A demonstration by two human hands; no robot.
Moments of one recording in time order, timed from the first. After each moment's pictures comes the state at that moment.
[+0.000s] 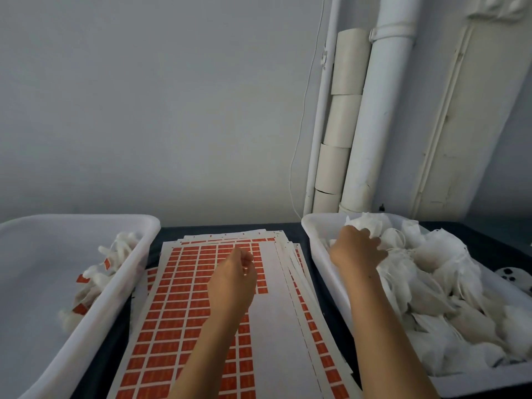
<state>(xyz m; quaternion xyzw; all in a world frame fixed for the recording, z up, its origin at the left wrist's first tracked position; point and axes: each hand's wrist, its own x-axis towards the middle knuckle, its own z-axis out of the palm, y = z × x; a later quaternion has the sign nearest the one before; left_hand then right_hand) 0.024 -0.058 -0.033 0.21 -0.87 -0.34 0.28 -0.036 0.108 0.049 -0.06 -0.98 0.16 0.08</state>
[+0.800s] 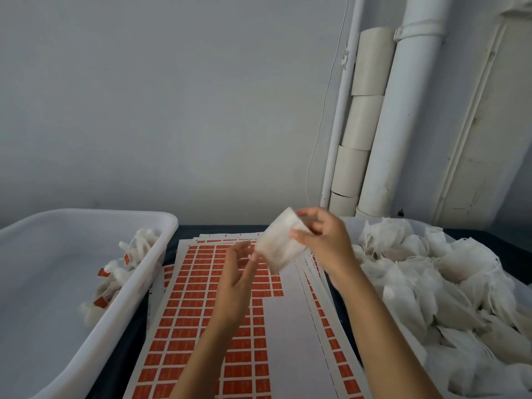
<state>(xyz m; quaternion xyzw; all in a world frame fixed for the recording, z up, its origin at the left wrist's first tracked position) 0.050 -0.072 -0.034 0.06 -0.71 -0.64 0.29 -0.021 0.061 0.045 0.25 -0.75 0.61 0.05</state>
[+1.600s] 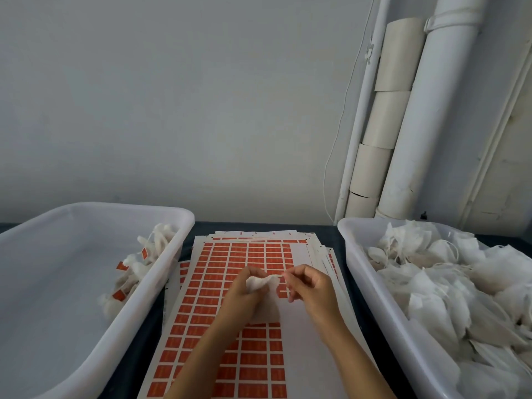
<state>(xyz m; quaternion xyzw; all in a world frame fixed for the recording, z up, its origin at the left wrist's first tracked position) 0.045 -0.103 -0.073 0.15 -0.77 -0.59 0.16 -0.022 0.028 -0.065 0.23 -0.73 0.65 -0.02</state>
